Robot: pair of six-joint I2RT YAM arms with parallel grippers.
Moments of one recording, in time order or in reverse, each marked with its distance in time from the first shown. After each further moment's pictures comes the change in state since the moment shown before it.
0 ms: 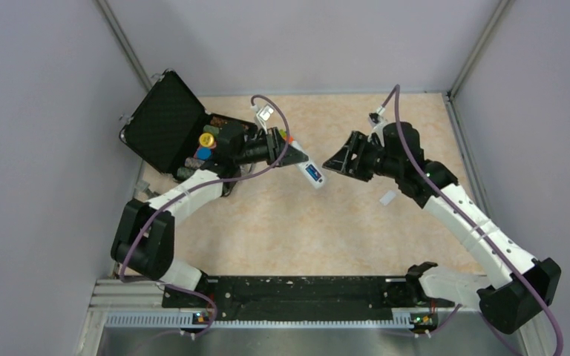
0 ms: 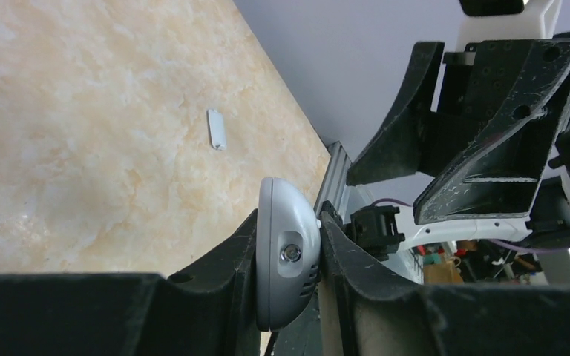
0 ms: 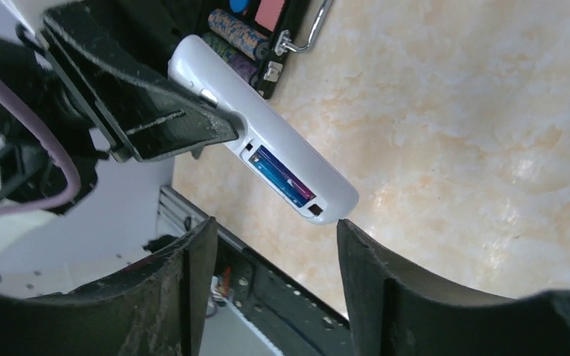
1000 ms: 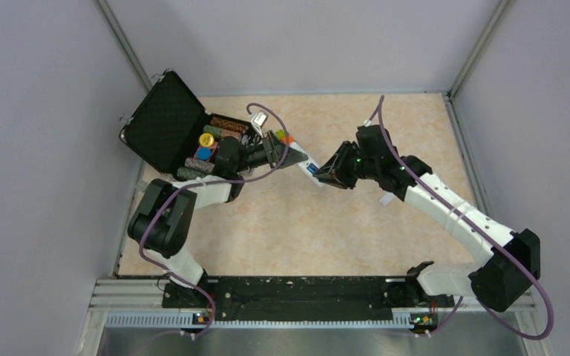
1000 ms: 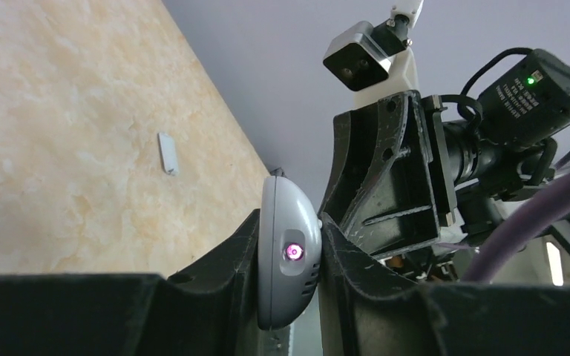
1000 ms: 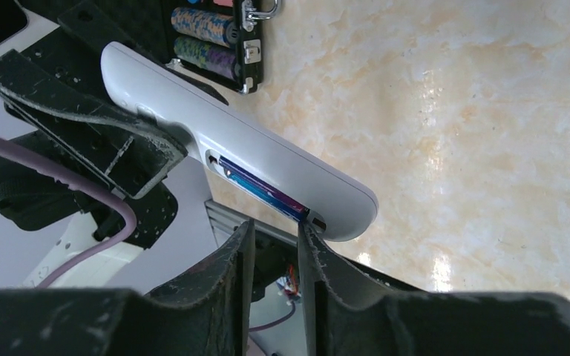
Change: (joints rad) left arm 0.031 0.190 -0.126 0.637 0.065 -0.401; right arm 0.098 0.141 0.023 -0.034 0.084 0.294
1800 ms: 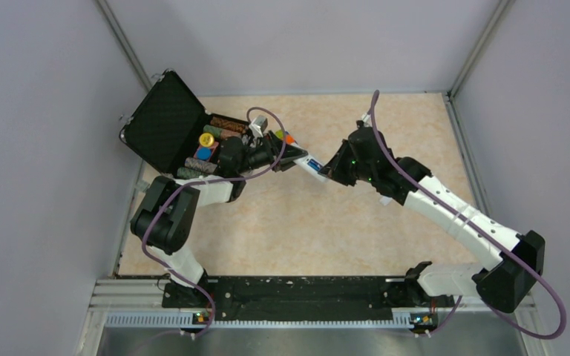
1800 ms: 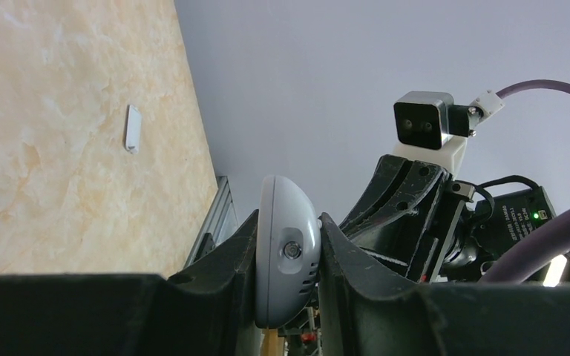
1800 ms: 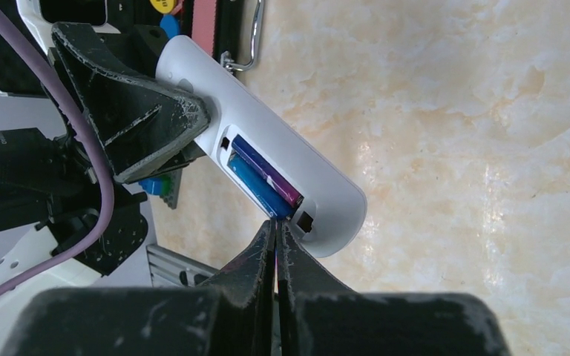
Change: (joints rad) left arm -0.006 0.014 0.000 -0.108 -0.084 -0.257; right arm 0.111 -0.020 0.055 -0.047 0.273 -0.115
